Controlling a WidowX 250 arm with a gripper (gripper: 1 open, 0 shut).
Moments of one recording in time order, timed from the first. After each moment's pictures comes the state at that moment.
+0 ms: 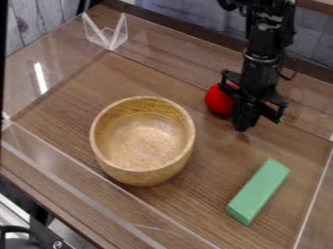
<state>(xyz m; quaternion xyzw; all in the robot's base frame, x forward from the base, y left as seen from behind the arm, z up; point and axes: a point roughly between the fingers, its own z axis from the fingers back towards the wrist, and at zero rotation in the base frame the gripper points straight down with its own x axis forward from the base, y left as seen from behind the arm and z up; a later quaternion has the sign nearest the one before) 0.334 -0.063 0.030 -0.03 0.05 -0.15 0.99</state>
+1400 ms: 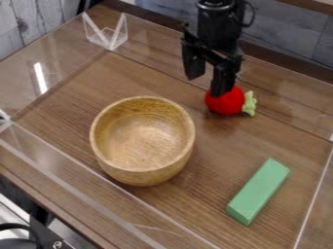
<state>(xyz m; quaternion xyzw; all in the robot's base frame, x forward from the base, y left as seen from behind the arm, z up) 0.319 -0.009 0.087 -0.02 -0.01 -0.18 0.98</state>
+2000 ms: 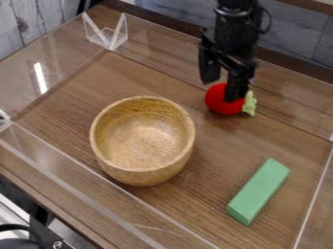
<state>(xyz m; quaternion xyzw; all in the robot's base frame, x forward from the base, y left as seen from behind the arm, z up) 0.329 -0.033 0.077 -0.02 0.01 -0.23 0.97</state>
